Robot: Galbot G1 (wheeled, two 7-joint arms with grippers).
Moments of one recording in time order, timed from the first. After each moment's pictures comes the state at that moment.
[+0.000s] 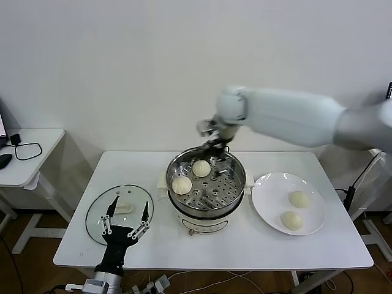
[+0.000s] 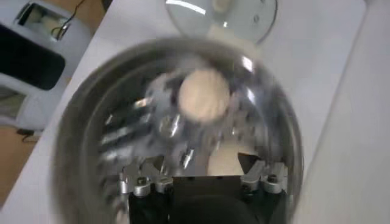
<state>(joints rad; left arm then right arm) 1.68 -1.35 -0.44 -2.16 0.03 -0.17 -0.10 0.75 1.03 -1.45 1.24 0.44 -0.21 -1.23</state>
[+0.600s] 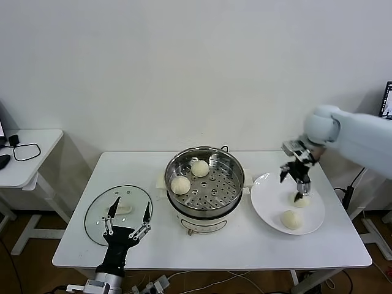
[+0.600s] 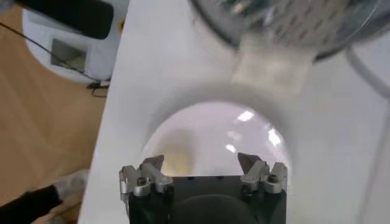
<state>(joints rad) 1.69 -1.35 -0.44 -2.16 0.03 -0.17 -0.10 0.55 0.67 -1.41 1.26 0.22 -0.12 -1.27</state>
